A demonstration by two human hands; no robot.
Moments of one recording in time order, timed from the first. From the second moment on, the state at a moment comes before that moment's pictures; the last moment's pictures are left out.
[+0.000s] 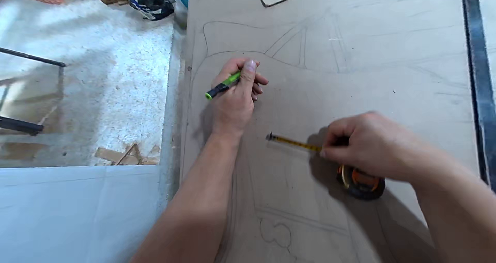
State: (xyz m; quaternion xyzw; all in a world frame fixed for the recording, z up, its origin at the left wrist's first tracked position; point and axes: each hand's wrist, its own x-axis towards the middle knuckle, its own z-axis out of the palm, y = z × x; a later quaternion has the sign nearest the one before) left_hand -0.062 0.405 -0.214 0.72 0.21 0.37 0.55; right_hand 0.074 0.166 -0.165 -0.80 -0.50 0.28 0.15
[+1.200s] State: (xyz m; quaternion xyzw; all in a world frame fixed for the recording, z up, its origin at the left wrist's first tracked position) left_hand -0.192 0.338 -0.217 0.82 0.09 0.18 0.54; right_hand 0.015 0.130 -0.180 -0.79 -0.55 0.23 0.15
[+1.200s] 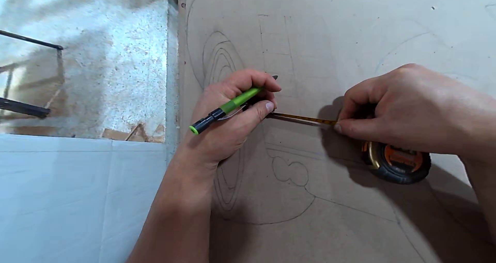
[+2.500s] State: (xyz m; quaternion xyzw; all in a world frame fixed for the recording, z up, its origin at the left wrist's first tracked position) left_hand -0.194 0.346 -0.221 0.73 0.23 0.36 0.53; right_hand 0.009 0.128 -0.182 -0.78 -0.56 0.22 0.15
